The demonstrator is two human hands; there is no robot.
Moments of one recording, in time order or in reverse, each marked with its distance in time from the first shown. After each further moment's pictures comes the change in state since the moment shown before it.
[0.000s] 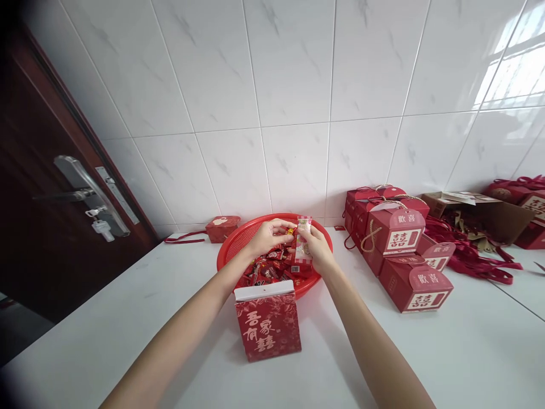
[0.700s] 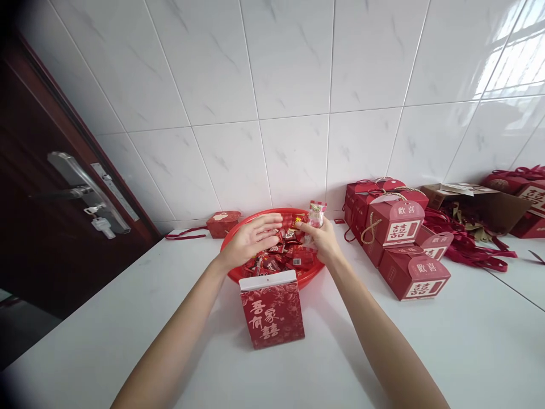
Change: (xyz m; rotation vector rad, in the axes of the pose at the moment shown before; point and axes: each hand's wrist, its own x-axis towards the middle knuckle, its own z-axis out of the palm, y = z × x) left_hand -0.062 0.045 -0.023 -0.139 -0.069 0.095; right_hand -0.010 -0.018 -0.001 -0.035 -0.019 -0.165
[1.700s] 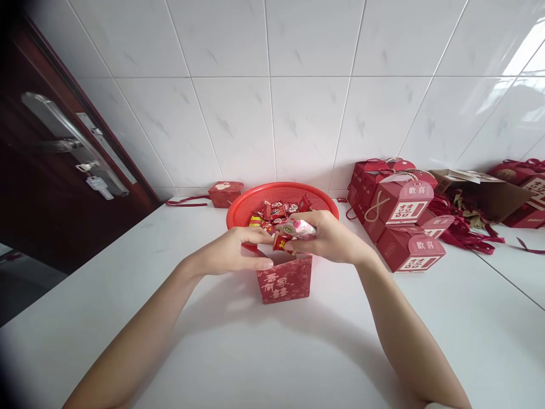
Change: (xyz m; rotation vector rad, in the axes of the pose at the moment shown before) left_hand -0.071 0.038 0.005 0.310 -0.235 -0.290; right_hand -0.073 -0.051 0.008 -0.861 -0.736 -0.220
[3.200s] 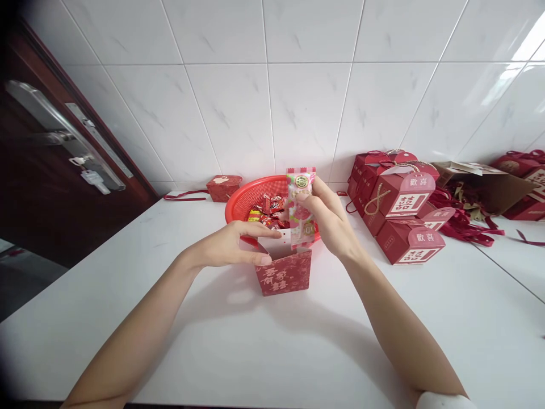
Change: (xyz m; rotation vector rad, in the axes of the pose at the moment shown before) left_hand 0.002 -0.008 0.000 -0.083 -0.039 -0.019; right_hand 0.006 -0.006 0.019 0.509 0.459 0.007
